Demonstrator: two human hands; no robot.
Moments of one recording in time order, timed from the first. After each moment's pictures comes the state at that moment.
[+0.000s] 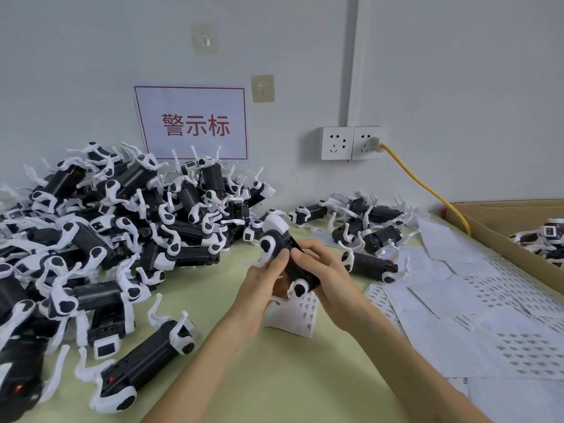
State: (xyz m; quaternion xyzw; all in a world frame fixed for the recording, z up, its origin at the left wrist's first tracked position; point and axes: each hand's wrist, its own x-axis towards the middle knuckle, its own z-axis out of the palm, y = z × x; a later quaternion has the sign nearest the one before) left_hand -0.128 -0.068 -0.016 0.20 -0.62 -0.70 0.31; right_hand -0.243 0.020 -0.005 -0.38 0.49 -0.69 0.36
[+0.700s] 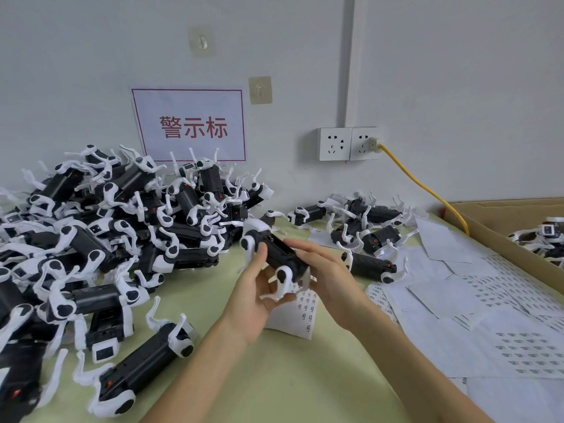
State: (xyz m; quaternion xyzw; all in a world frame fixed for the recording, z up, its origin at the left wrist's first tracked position) left_hand -0.126 -0.070 -0.015 0.15 -0.49 -0.79 0.32; right_hand -0.252 0.018 -0.004 -0.39 0.51 -0.68 0.36
